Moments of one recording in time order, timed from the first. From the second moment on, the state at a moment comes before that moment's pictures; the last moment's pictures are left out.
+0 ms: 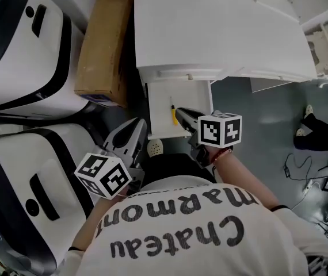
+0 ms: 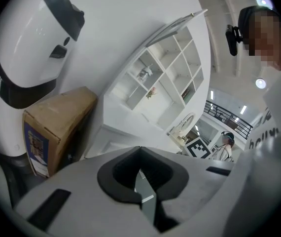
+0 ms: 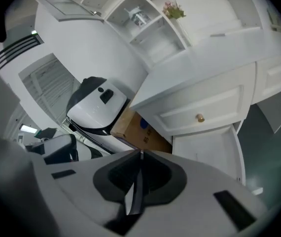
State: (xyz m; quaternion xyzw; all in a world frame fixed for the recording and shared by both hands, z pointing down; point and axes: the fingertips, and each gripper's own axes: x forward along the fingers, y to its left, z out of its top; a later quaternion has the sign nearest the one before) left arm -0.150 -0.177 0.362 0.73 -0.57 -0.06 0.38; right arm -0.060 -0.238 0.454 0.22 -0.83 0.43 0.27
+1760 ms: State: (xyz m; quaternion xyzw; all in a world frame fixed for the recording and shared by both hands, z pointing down) left arm -0.183 -0.128 0.594 0.50 -0.65 -0.10 0.56; right arm -0.028 -0.259 0.826 0.11 -0.69 0.28 0.66
